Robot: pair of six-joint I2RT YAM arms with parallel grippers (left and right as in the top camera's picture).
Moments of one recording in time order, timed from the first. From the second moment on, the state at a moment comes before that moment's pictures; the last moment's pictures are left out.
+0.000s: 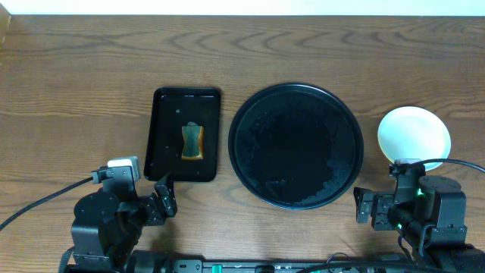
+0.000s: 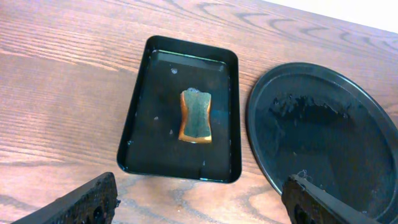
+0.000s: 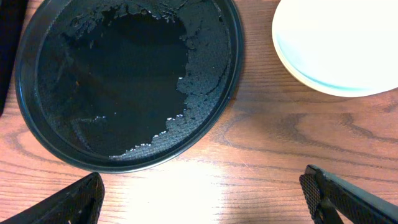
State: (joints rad) left arm -0.11 0.44 0.84 -1.02 0.04 -0.25; right arm 0.05 0.56 0.81 -1.15 -0.09 0.09
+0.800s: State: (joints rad) left arm -0.11 0.44 0.84 -1.02 0.04 -0.25; right arm 0.10 0.02 0.25 -0.19 -0.08 0.03
